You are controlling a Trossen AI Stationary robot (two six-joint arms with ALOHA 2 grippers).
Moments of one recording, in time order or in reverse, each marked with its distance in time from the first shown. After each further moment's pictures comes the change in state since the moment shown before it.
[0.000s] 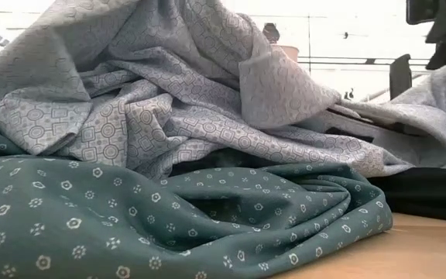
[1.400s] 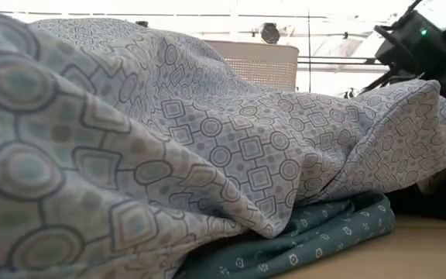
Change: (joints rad) left arm 0.084 -0.165 0.001 0.297 -0.454 0.429; right arm -0.526 0.293 -0.405 0.586 -0.192 0.012
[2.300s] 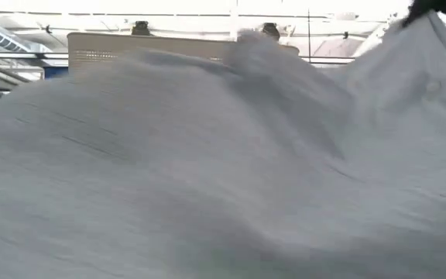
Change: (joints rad) left arm 0.011 0.000 0.000 -0.001 0.022 0.059; right arm 0.301 -0.241 1.008 -1.457 0.397 0.016
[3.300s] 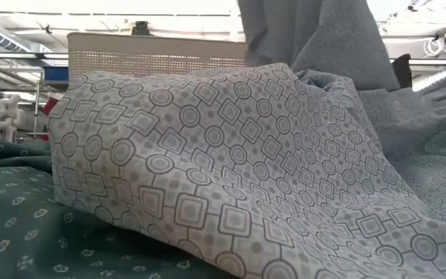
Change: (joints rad) left arm 0.012 0.000 0.000 0.001 -0.056 0.025; right arm -0.153 0.634 0.115 0.958 -0.881 -0.841
